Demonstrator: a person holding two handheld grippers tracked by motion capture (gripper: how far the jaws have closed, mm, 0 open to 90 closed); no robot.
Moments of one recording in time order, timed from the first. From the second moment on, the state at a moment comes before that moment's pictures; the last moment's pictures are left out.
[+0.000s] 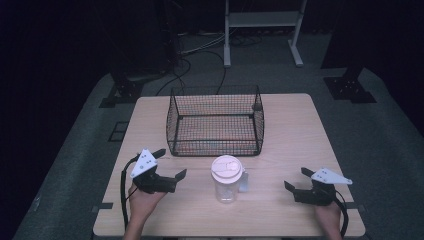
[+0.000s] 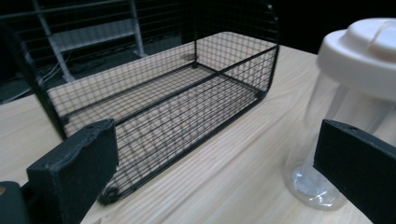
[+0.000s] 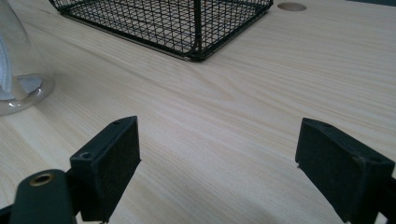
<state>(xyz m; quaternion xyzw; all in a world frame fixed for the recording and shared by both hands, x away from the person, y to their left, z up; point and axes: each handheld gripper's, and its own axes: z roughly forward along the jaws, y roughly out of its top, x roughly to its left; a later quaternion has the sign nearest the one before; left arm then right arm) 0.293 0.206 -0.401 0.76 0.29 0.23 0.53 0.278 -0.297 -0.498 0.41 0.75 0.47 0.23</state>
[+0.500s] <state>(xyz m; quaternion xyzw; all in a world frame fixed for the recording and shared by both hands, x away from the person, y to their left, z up) 0.287 0.186 -0.374 0.78 0.23 0.19 0.55 0.279 -0.297 -0.498 0.41 0.75 0.47 0.23</state>
